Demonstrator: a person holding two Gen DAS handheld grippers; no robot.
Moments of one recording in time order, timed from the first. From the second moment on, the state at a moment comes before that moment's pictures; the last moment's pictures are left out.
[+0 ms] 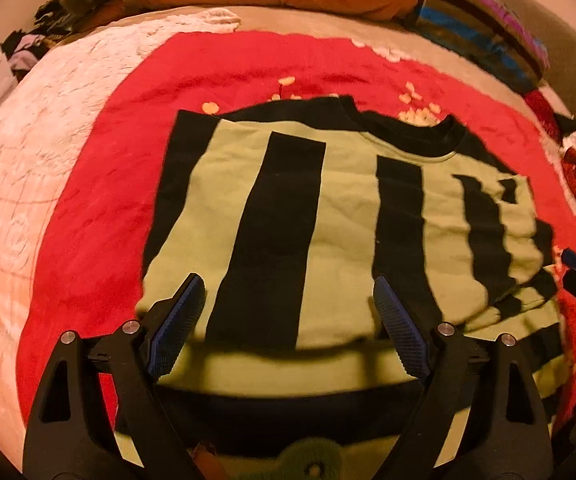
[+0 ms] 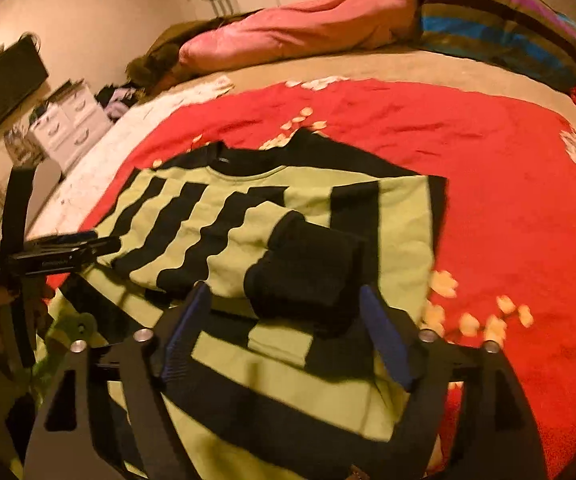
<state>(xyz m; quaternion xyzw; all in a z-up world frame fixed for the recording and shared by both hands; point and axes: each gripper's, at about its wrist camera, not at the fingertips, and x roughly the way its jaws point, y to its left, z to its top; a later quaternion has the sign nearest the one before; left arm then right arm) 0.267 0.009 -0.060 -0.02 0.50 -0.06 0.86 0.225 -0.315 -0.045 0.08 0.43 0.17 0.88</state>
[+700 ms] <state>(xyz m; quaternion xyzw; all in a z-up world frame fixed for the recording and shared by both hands) 0.170 0.053 0.005 -0.04 0.46 -0.02 0.89 0.150 -0.313 0.000 0.06 0.41 0.19 0.89</state>
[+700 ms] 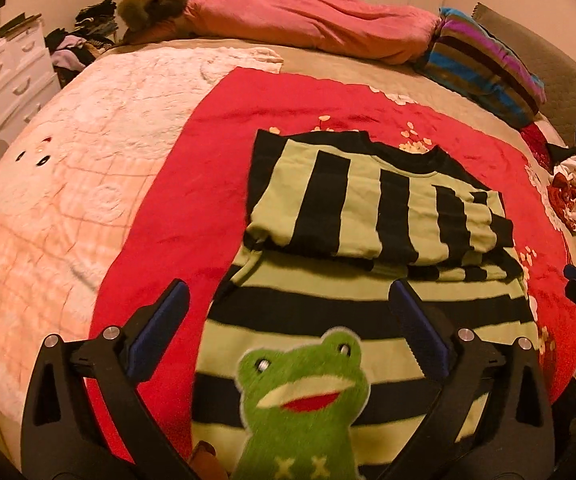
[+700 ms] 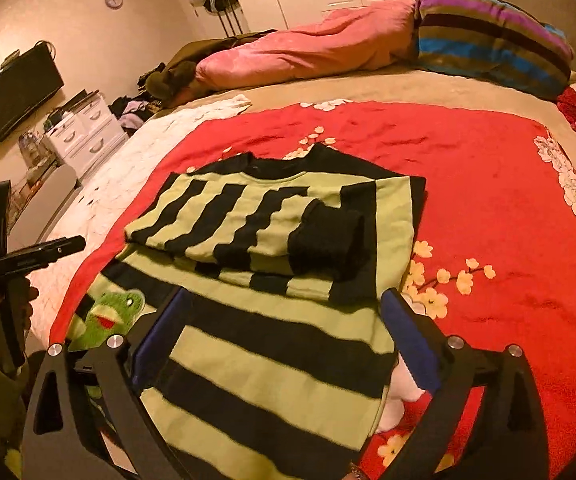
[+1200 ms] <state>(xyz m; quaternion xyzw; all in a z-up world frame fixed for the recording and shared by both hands) 0.119 0.074 0.004 -0.04 0.47 -0.01 0.88 0.095 -0.295 -0.009 0.02 0.46 0.20 0.87</state>
